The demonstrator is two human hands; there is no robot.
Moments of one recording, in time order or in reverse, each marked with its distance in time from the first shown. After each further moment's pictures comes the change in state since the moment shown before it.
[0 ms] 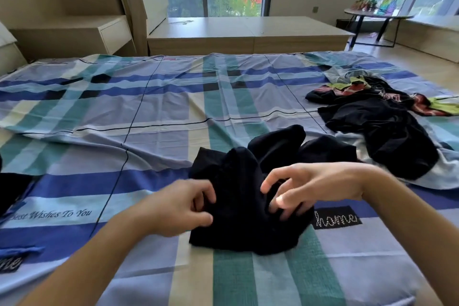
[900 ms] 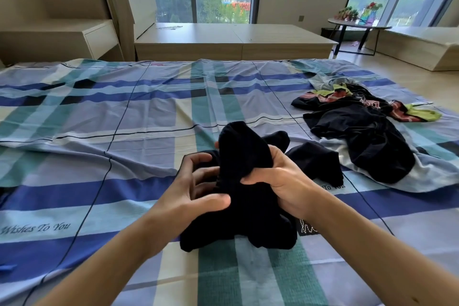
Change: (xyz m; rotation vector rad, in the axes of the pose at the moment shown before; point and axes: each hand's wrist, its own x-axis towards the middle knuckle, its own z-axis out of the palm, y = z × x) left_hand 0.011 0.039 0.019 -1.105 0.185 0.120; right_hand 0.031 -0.022 0.037 0.735 0.407 -0.585
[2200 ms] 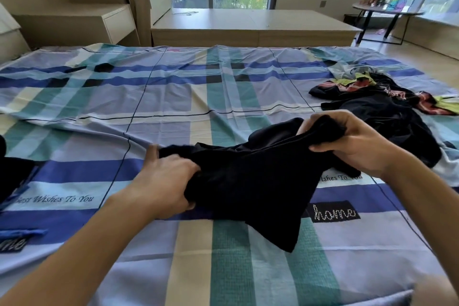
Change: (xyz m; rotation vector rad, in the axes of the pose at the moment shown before) left_hand -0.010 0.022 -0.039 1.853 -0.012 -0.114; right_hand -0.006 -0.038 -0.088 -0.371 -0.040 -0.082
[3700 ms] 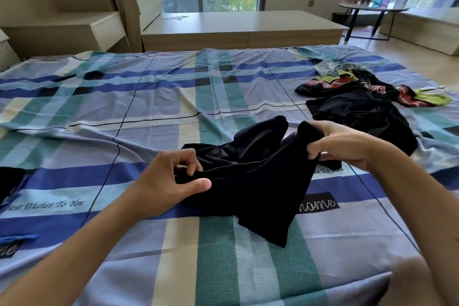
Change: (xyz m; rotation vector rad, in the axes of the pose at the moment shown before) left_hand 0.001 0.014 0.012 -1.029 0.310 0.200; right_hand -0.015 0.010 -0.028 -0.193 0.059 0.453
